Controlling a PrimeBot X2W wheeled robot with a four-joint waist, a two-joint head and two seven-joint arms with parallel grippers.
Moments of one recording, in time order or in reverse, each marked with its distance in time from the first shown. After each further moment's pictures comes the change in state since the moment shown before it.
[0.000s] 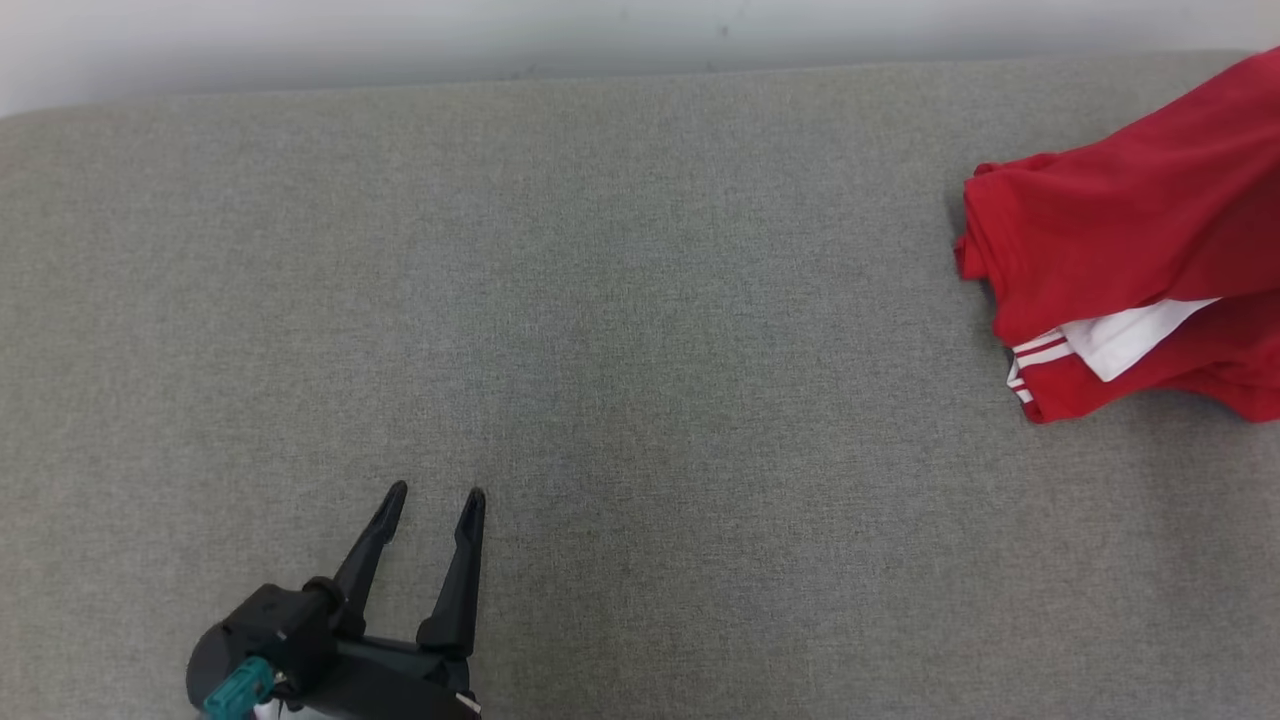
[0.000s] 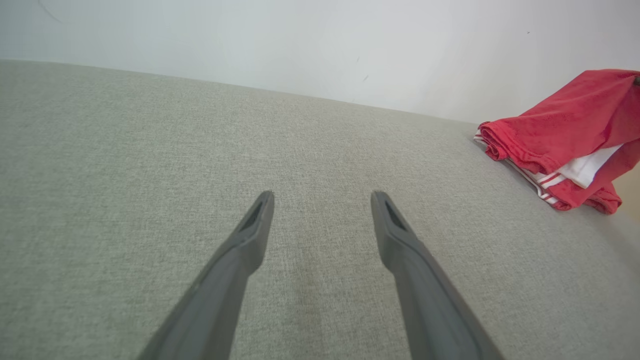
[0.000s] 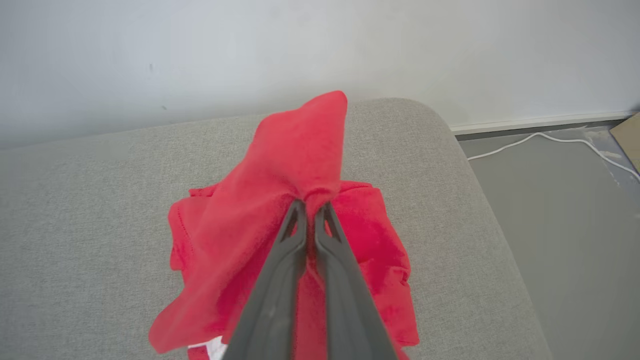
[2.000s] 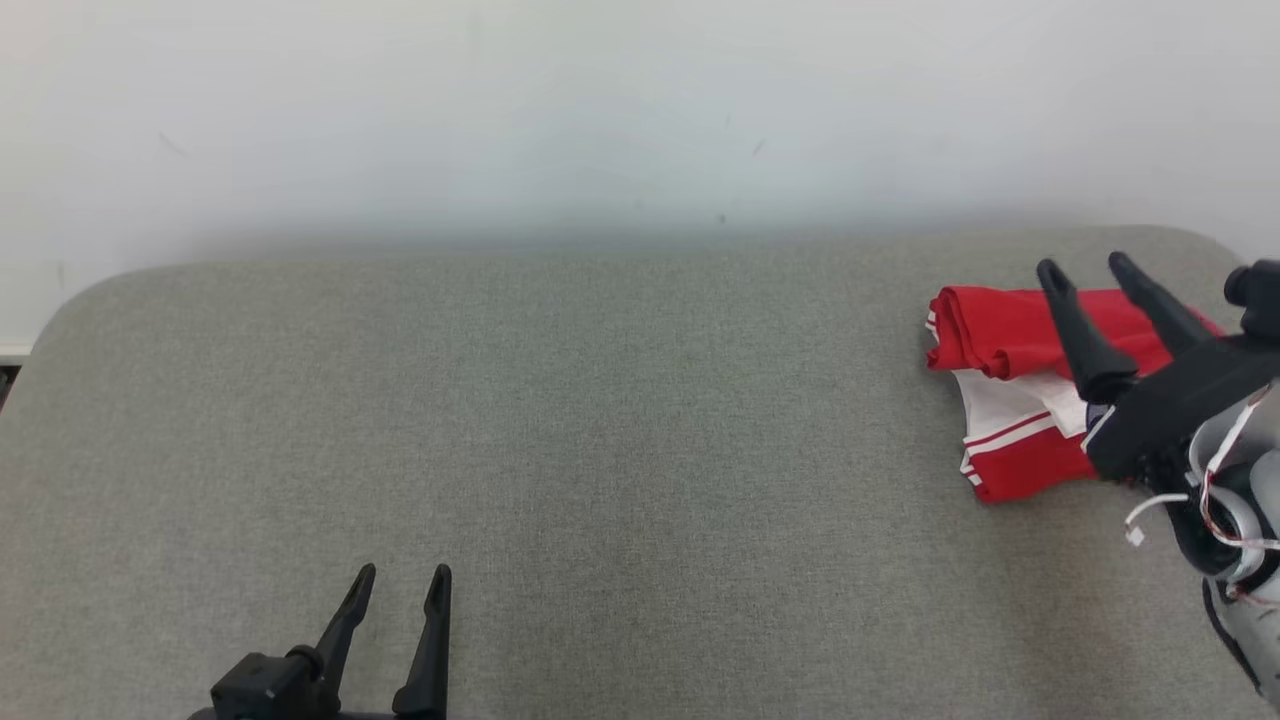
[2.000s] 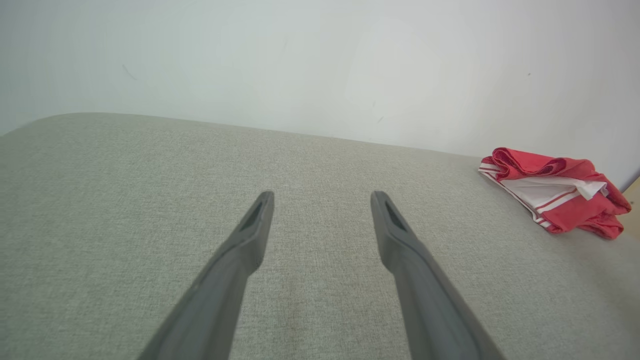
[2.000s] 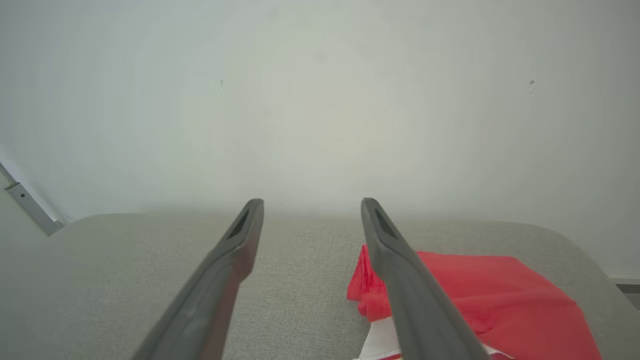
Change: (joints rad) left arm 0.086 -0.005 0.035 0.071 -0.003 0.017 -0.013; right arm 0.389 0.178 0.014 -0.236 -0.020 0.079 -0.548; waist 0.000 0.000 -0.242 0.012
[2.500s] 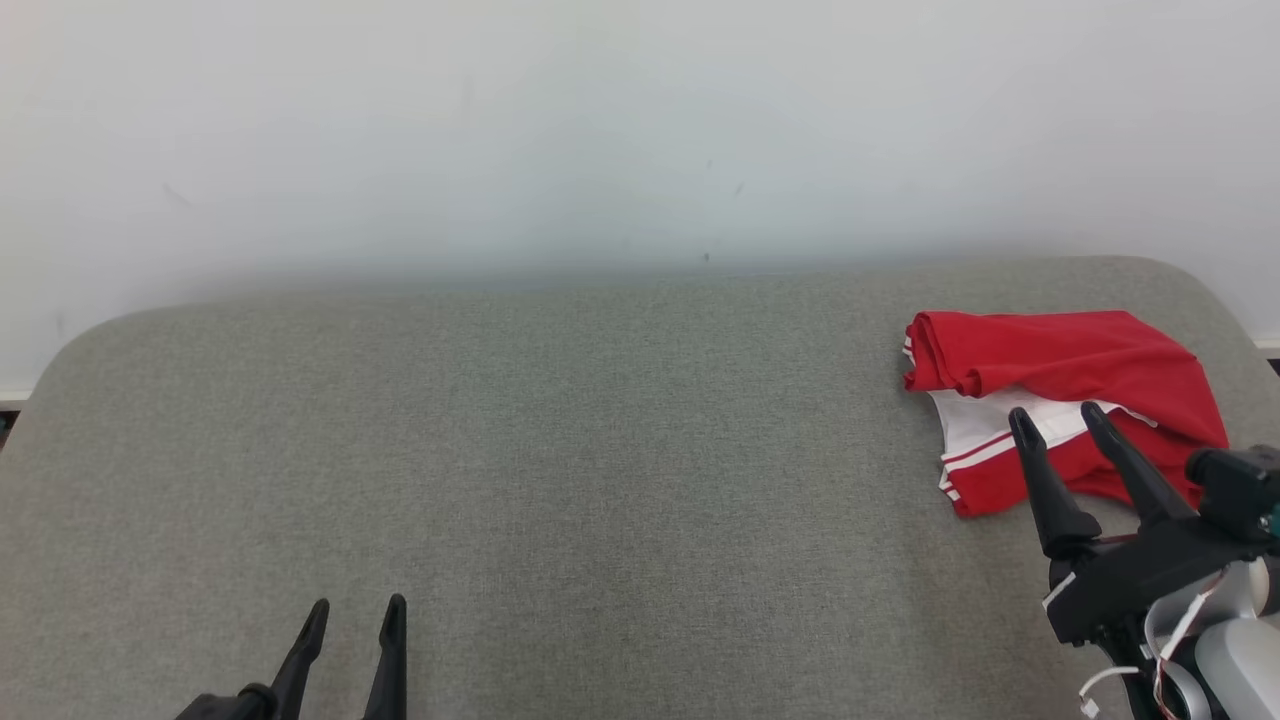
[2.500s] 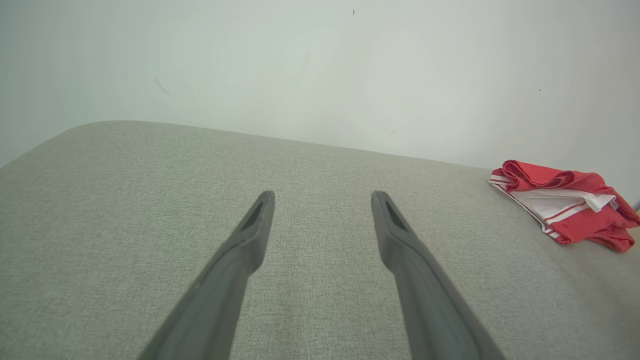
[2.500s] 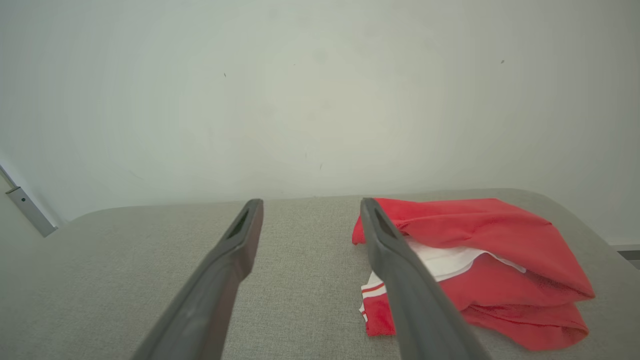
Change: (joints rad) left arm 0.082 0.011 0.064 -0.036 0.000 0.011 0.000; right arm 0.313 0.036 -0.017 -0.192 -0.052 -0.095 -0.142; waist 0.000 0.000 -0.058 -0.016
